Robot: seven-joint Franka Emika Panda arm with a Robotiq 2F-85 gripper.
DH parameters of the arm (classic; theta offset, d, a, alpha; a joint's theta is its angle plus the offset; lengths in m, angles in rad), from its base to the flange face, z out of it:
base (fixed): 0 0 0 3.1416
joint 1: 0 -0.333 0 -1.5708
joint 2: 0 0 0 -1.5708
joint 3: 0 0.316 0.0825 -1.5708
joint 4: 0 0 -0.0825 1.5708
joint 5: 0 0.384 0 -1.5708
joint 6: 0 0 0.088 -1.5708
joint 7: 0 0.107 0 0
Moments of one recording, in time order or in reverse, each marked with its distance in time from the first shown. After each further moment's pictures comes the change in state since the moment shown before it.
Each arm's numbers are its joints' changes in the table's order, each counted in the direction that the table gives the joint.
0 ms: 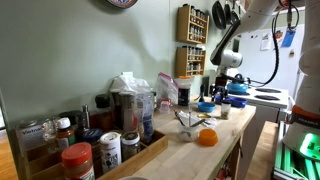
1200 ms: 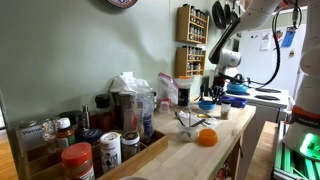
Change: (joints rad) arm -0.030 0.021 0.034 0.020 0.090 0.049 0.058
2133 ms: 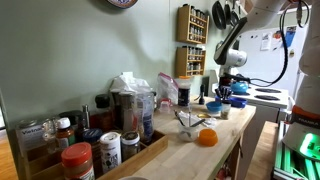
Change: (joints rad) arm 0.025 0.049 -0.039 0.056 -0.182 0.005 0.077
